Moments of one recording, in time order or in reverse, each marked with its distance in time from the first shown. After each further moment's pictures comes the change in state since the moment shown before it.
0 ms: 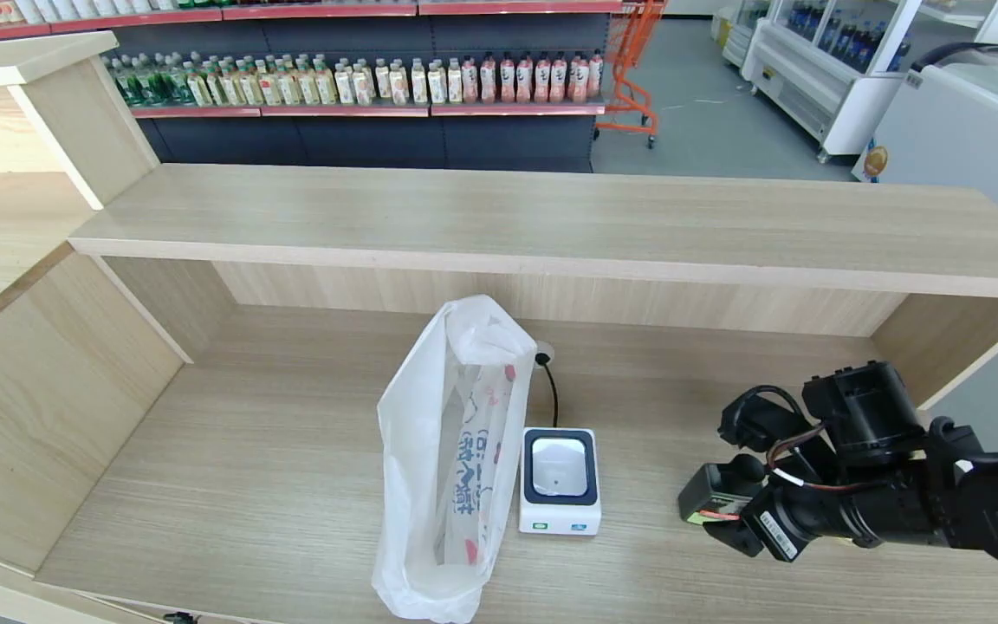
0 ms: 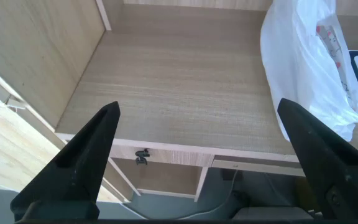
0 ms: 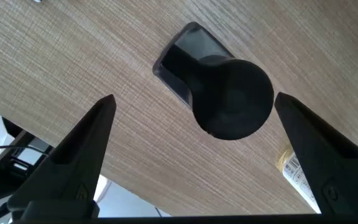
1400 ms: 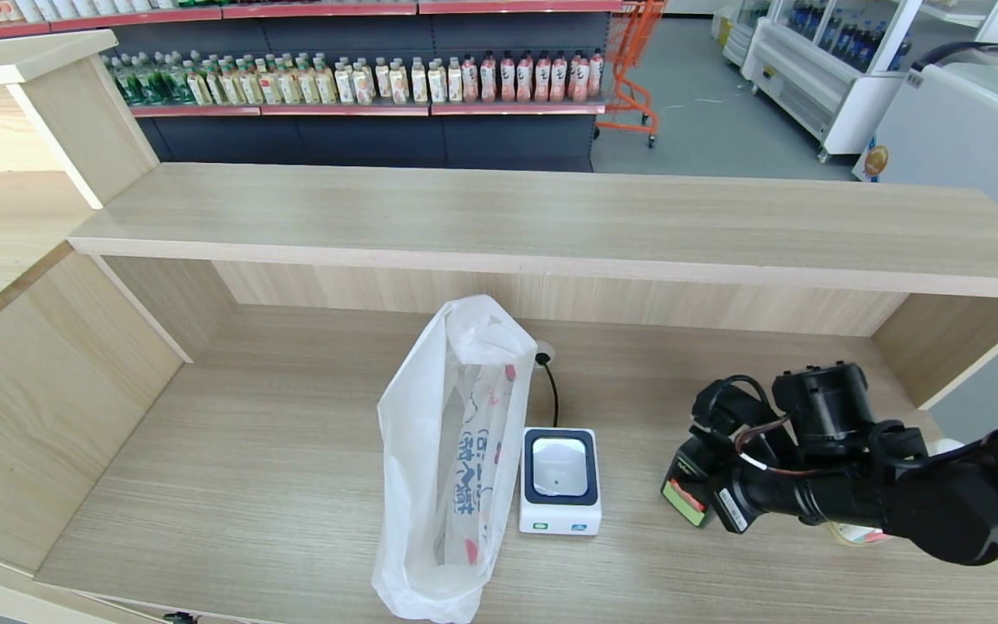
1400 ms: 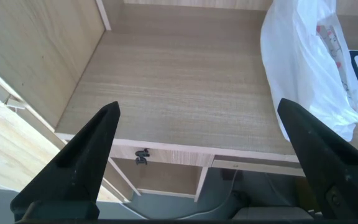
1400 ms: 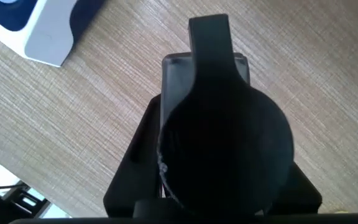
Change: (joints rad) left arm 0.000 0.000 0.000 0.000 0.000 0.000; right arm -0.014 0.141 -0.003 -0.277 0.144 0.021
